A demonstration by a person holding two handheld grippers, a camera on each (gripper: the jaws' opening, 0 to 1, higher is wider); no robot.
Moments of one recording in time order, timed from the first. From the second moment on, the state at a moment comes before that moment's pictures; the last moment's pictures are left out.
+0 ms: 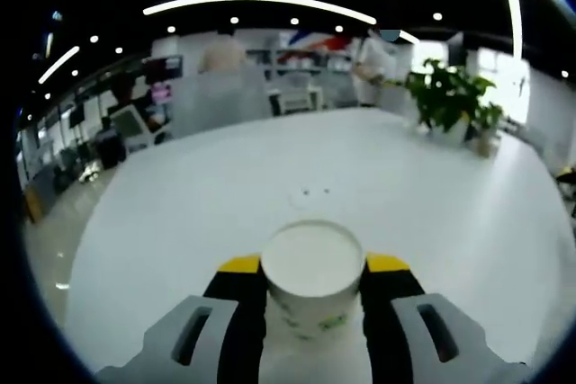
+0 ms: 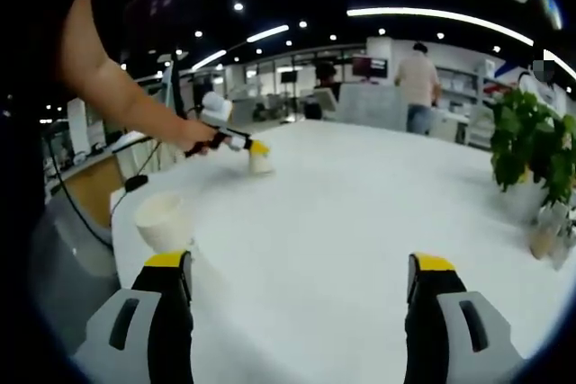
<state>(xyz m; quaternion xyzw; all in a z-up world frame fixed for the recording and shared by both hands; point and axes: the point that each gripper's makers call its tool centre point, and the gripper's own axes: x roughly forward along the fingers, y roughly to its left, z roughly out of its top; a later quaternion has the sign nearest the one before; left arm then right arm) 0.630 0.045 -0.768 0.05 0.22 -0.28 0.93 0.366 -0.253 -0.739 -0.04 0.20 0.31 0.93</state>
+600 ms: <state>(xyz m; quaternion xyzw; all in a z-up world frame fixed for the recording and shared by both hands) 0.642 0.044 -0.722 0.06 0.22 -0.31 0.92 0.366 -0.250 -0.732 -0.04 0.19 0.31 0.93</state>
